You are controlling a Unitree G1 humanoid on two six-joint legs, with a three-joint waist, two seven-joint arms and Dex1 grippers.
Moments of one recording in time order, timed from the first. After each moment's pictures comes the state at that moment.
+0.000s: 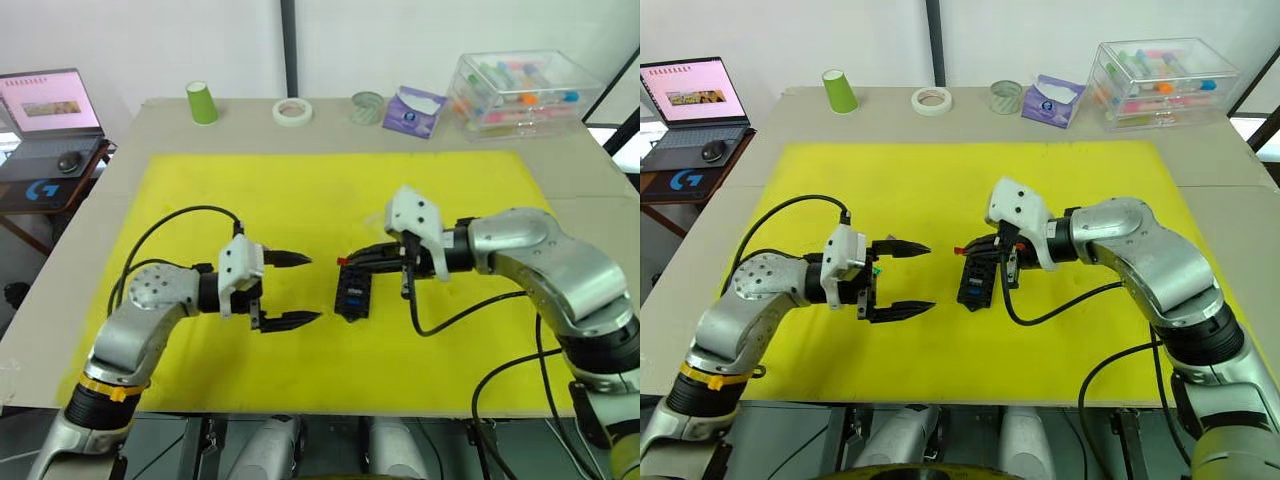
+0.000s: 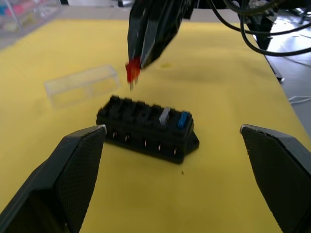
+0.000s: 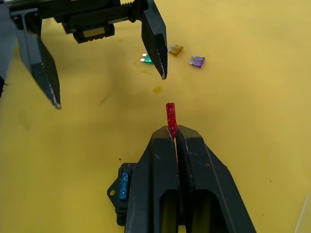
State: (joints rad) left arm -0.28 0.56 -0.10 -0.34 -0.42 0.33 -1.09; right arm -0.64 -0.80 0.21 -0.47 0.47 0.91 0.97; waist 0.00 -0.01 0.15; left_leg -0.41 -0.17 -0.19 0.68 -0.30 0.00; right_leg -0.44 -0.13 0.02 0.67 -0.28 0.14
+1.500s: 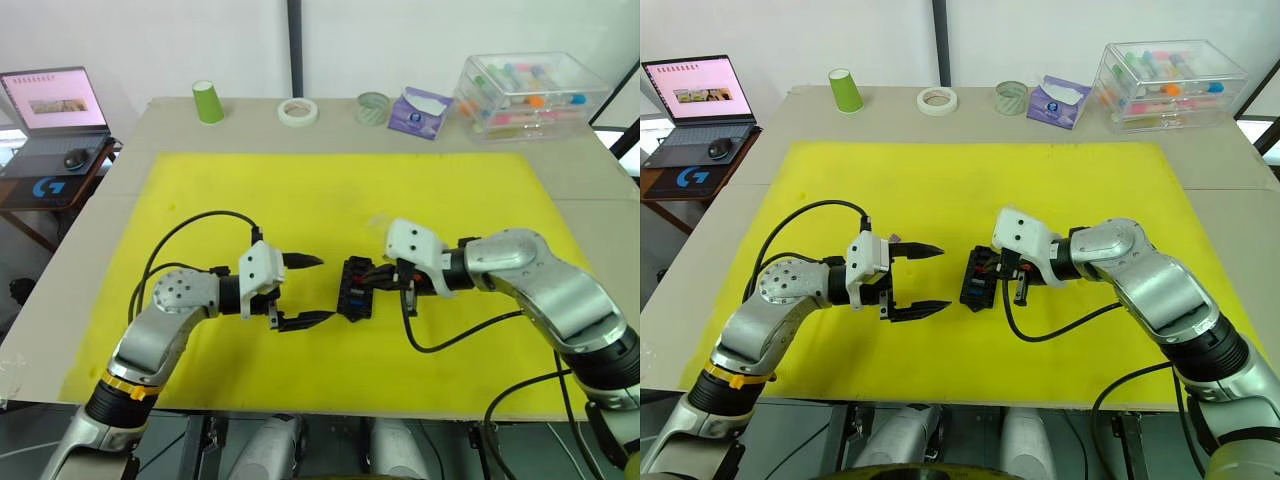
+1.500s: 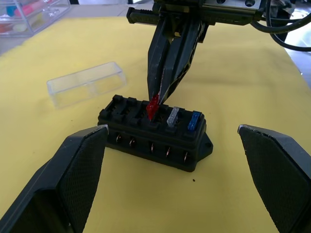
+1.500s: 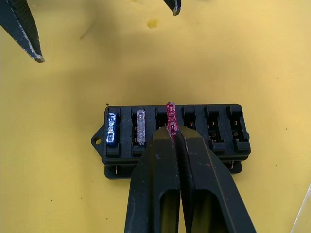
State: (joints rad) left arm -0.31 0.54 -0.18 -0.28 -0.36 0.28 -1.04; right arm -0.58 -0.85 0.30 -0.45 0.35 0.86 0.97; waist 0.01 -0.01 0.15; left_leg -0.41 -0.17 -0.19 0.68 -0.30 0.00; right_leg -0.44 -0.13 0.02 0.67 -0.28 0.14
